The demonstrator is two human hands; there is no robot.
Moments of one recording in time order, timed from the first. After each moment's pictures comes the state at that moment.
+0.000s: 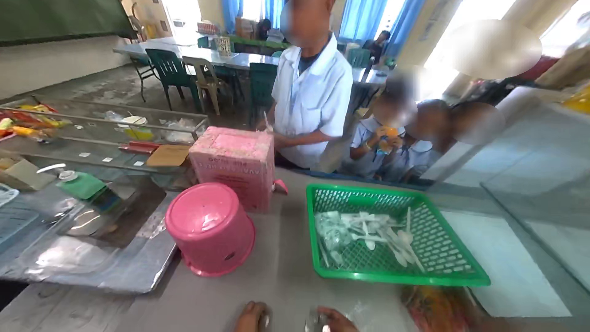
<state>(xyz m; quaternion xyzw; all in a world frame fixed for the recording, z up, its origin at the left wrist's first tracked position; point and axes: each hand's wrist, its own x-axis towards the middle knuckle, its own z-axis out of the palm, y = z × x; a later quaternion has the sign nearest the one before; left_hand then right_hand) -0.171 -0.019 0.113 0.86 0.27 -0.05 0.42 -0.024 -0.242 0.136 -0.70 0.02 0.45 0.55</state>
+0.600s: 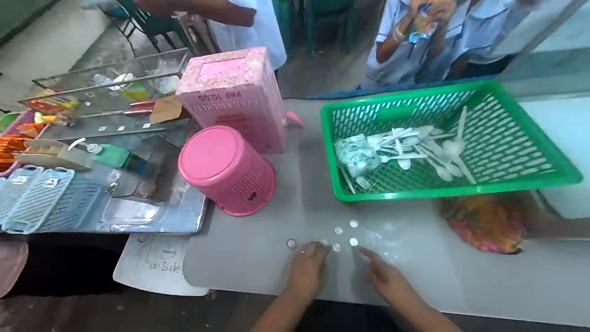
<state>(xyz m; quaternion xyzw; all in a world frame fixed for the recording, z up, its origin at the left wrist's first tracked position) -0.172 -0.087 0.117 0.93 0.13 -0.08 0.34 -0.059 -0.305 0.107 -0.82 -0.20 0.42 0.32</state>
